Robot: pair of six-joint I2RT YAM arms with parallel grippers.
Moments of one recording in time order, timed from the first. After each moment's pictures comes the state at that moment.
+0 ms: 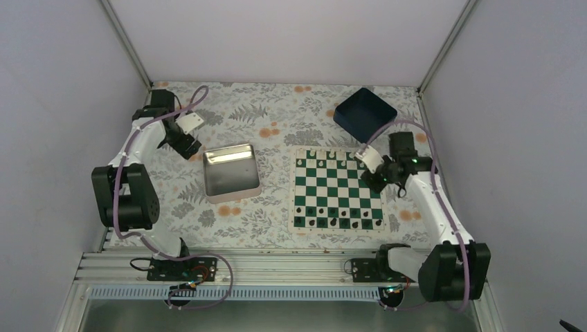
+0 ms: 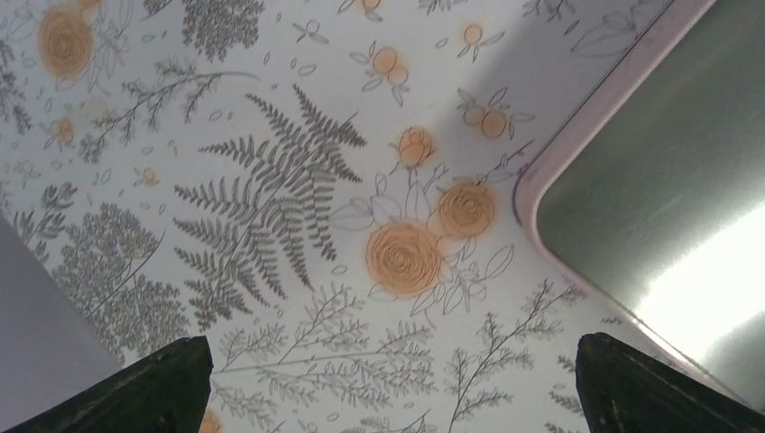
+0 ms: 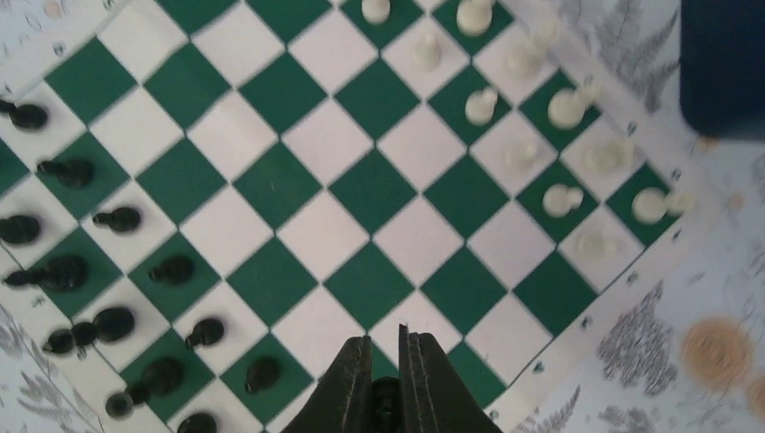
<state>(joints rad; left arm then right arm) 0.11 1.64 1.31 -0.85 0.06 0.79 0.10 1.17 0.93 -0.88 -0.28 -0.69</state>
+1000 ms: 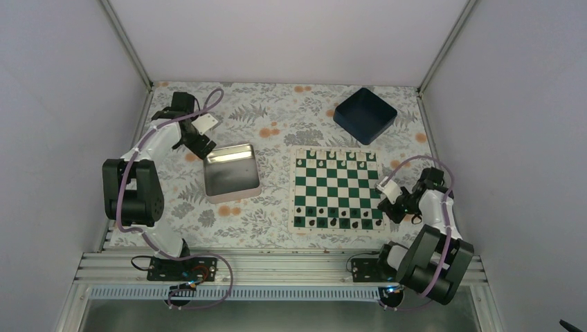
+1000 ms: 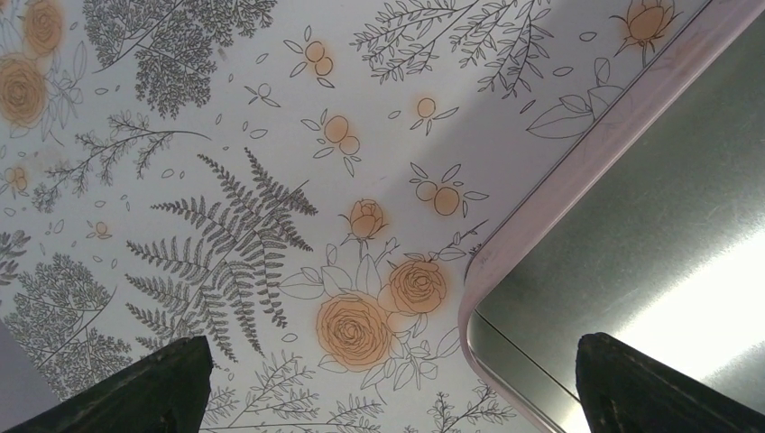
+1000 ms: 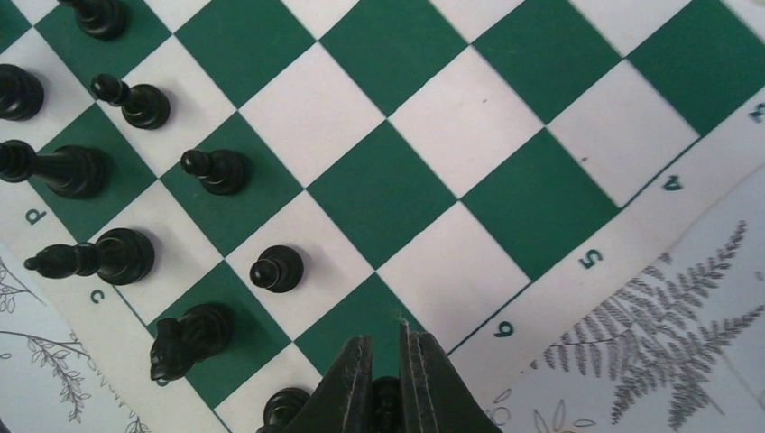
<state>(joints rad) -0.03 1.69 1.28 -0.75 0.00 0.64 -0.45 1.15 0.58 -0.86 -0.48 -1.25</state>
